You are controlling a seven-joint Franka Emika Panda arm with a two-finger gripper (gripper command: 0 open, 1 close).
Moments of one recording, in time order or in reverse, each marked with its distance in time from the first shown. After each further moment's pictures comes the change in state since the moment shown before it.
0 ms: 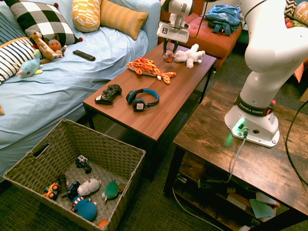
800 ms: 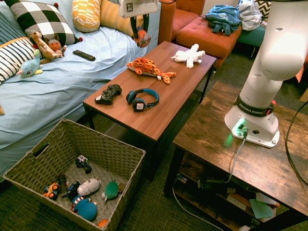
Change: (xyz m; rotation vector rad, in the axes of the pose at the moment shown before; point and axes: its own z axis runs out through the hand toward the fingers) arm -0.485 -0.021 0.040 -0.270 0.349 -0.528
